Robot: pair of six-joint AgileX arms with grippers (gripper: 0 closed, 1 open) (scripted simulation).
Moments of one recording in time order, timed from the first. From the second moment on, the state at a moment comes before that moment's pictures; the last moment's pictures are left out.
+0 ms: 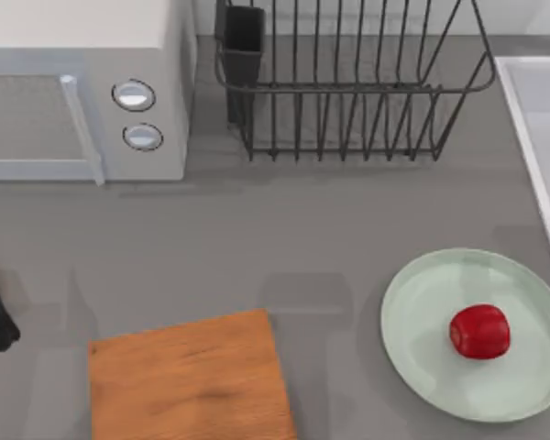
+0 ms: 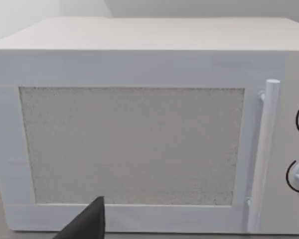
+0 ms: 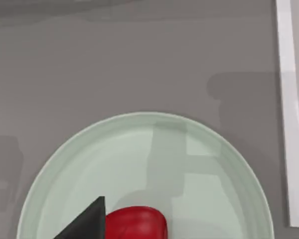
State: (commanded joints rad) left arm 0.00 0.00 0.00 0.00 0.00 0.00; right arm 0.23 0.83 0.68 -0.63 0.00 0.24
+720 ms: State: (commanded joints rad) left arm 0.00 0.00 0.00 0.00 0.00 0.00; right arm 0.00 0.01 0.01 -0.01 0.00 0.00
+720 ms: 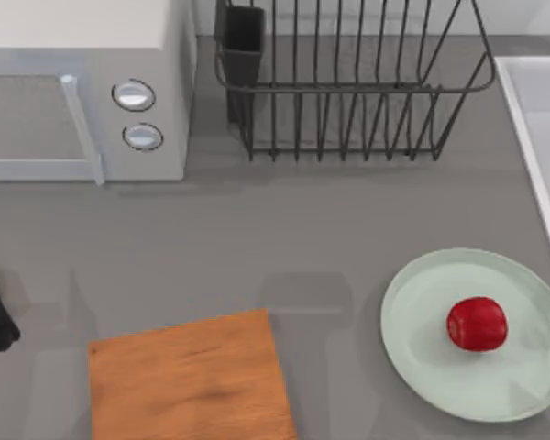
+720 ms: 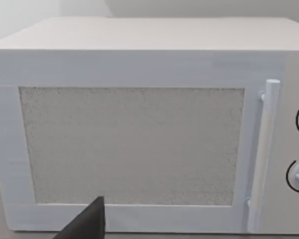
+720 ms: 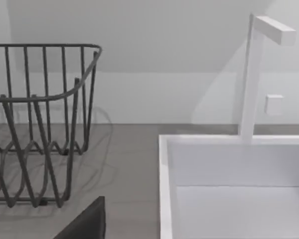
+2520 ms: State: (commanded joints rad) left arm 0.15 1.73 1.19 -0.96 0.00 1.13; right arm 0.00 0.00 0.00 0.00 0.00 0.00
